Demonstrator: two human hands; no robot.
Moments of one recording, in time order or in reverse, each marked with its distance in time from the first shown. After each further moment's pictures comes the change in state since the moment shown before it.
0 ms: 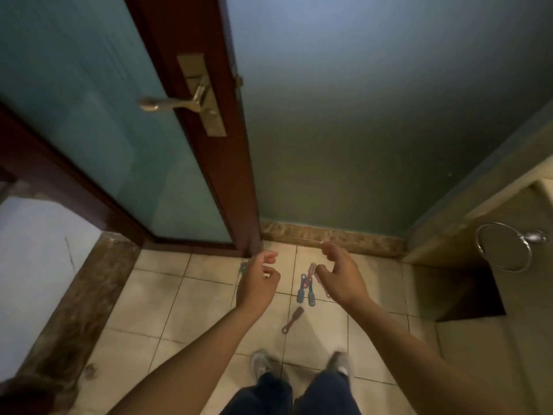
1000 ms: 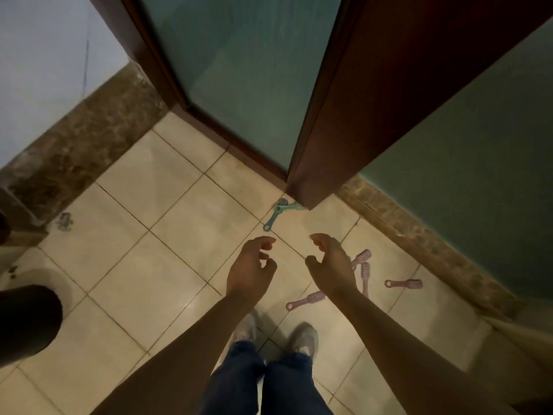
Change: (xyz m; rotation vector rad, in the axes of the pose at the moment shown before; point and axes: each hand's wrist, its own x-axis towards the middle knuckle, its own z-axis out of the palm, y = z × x) left_hand 0.139 -0.313 0.062 -0.098 0.236 -0.395; right_hand 0.194 0.135 0.324 -0.276 -0.525 -0.029
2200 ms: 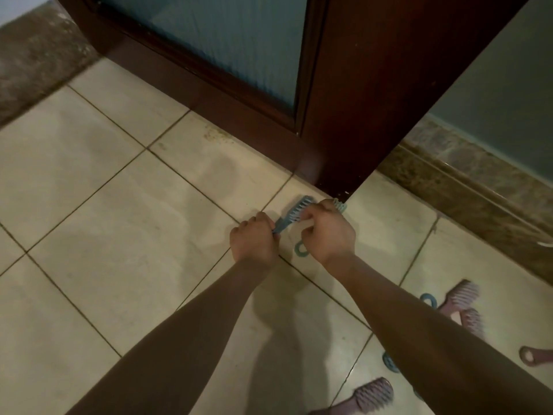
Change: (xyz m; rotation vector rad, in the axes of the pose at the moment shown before) left_hand 0.305 -0.253 0.217 0.757 0.234 0.115; right_hand 0.329 0.195 0.225 -0.394 0.269 -0.310
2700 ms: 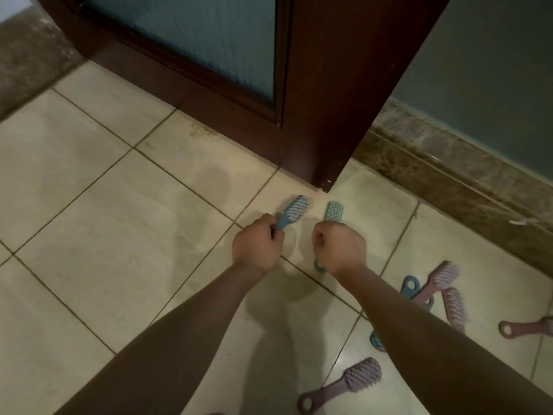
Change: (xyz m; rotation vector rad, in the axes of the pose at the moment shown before) left_hand -0.029 0.013 0.002 -0.345 -0.039 0.104; right_hand -0.043 0.039 -0.011 -0.127 -0.039 0.010
